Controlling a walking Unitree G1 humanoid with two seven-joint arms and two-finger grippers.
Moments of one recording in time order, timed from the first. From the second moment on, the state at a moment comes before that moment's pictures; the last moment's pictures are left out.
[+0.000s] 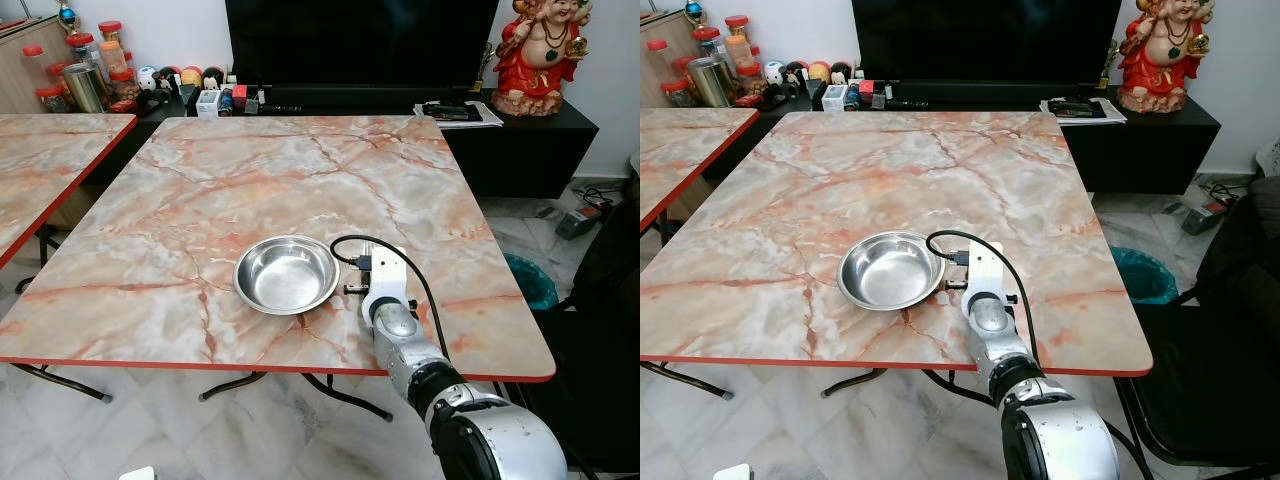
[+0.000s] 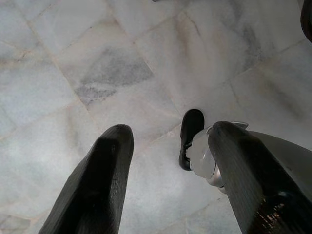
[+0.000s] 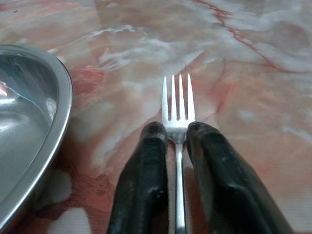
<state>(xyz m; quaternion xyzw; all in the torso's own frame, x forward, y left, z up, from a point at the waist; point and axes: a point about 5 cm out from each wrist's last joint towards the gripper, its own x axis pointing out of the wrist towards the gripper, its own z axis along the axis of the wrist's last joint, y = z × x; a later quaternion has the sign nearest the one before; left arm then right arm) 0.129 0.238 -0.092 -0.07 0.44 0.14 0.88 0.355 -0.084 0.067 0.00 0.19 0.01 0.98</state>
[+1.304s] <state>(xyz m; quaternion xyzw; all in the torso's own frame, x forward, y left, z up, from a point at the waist) 0.150 0.232 -0.086 -0.08 0.41 0.14 0.90 0.358 -0.088 0.150 0.02 -0.15 0.02 0.99</state>
